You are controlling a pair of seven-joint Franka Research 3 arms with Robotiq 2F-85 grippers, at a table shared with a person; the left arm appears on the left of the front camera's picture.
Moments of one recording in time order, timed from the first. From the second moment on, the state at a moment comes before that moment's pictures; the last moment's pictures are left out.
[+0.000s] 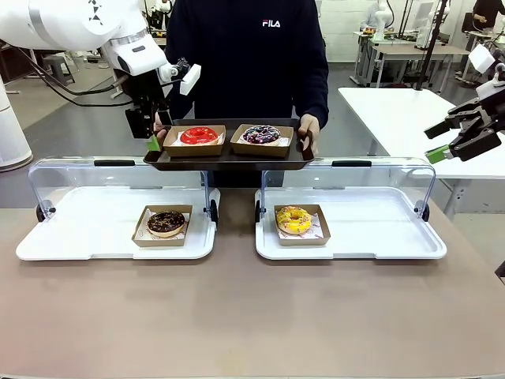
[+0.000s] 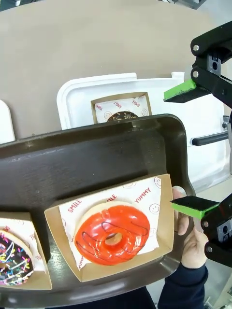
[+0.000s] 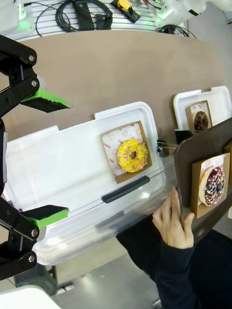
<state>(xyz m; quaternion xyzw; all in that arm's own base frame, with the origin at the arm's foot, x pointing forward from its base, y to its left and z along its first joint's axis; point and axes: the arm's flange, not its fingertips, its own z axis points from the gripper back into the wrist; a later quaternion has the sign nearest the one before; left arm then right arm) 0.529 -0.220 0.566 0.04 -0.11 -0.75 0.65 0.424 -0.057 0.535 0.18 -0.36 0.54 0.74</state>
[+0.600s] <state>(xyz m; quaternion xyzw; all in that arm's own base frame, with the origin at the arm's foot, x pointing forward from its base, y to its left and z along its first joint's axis) 0.530 -0.220 0.567 0.04 -0.11 -0.75 0.65 0.424 -0.057 0.535 0.18 -0.36 0.54 0.74</state>
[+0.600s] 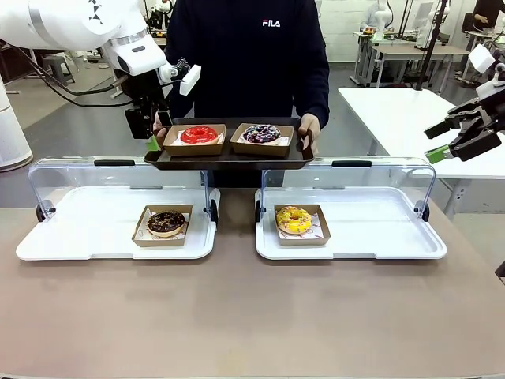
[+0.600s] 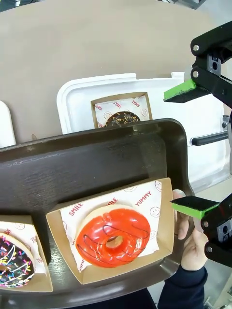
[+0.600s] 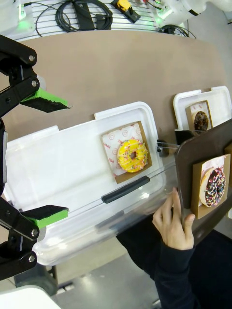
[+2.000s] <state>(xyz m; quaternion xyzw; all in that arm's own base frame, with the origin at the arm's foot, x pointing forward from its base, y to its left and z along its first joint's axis) 0.488 -0.106 0.592 -0.10 -0.16 -0.71 0.68 0.424 -0.058 0.535 0.18 -0.36 0.54 0.74</state>
